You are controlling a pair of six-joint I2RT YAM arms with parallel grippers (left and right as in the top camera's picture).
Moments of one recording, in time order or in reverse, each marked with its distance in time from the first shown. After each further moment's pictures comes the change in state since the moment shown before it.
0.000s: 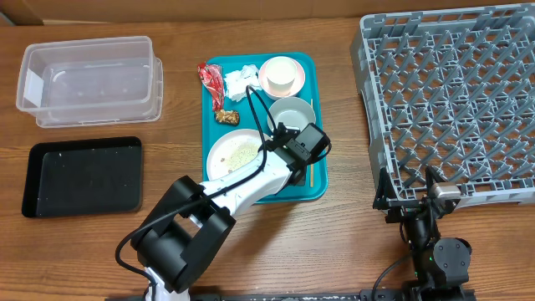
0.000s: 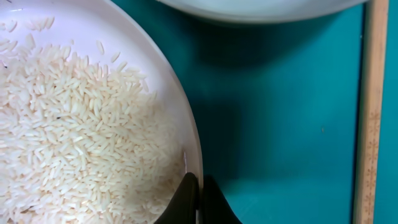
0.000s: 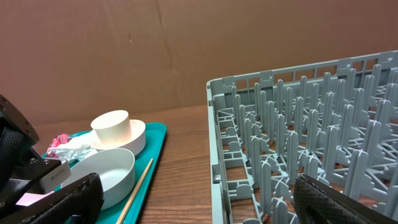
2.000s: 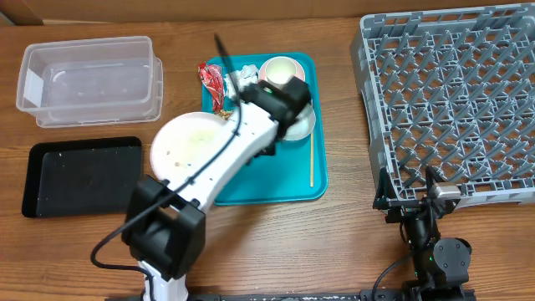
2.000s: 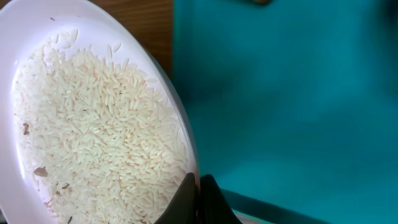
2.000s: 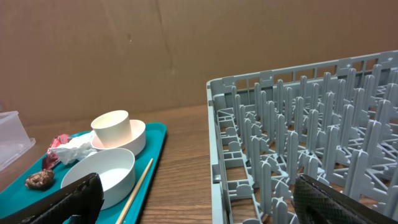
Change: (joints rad) left arm 0.187 0.013 0.448 -0.740 -0.169 -0.079; right arm 0.000 0.000 0.000 0.000 0.000 0.000
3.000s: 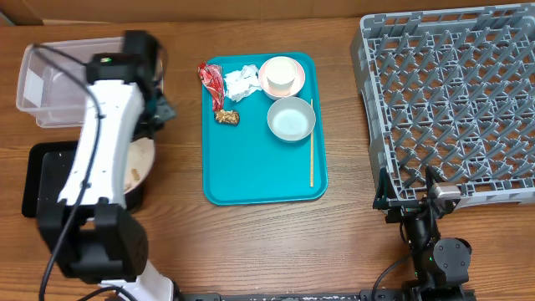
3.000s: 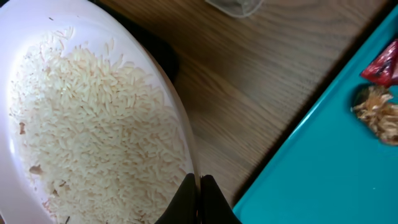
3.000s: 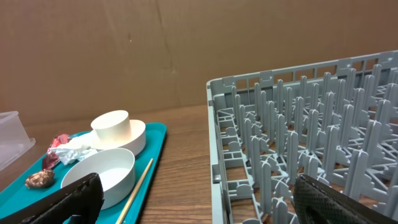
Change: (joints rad) left arm 0.605 -0.143 0.000 0.075 0.256 0.161; right arm 0.000 0.000 0.000 0.000 0.000 -0.001
